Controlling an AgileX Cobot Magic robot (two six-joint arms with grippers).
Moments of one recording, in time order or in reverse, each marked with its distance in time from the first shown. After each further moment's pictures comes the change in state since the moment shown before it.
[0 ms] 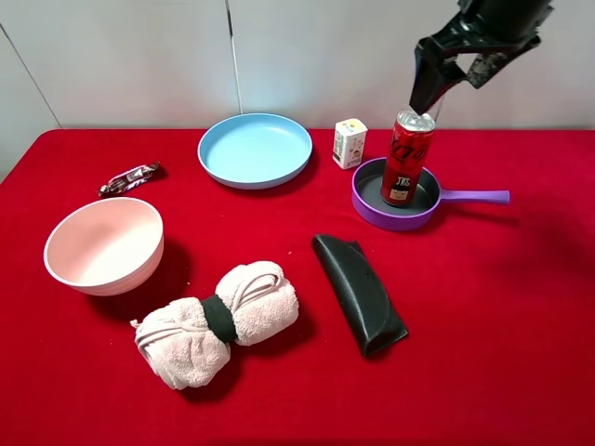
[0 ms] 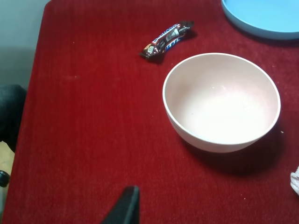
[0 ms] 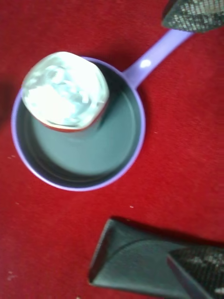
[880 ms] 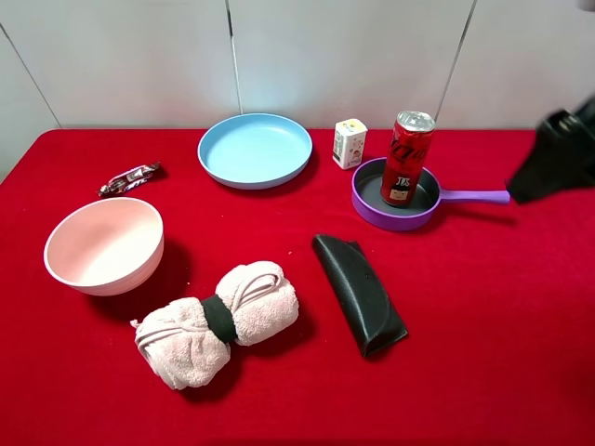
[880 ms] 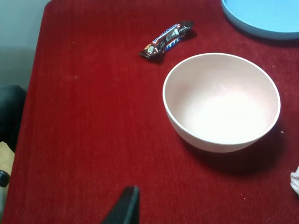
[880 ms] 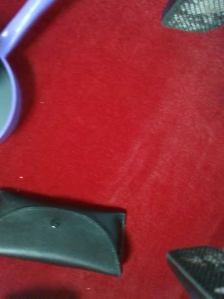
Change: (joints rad) left arm 0.000 0.000 0.000 0.000 0.000 0.000; right arm 0.000 -0.575 0.526 -0.015 -0.001 0.070
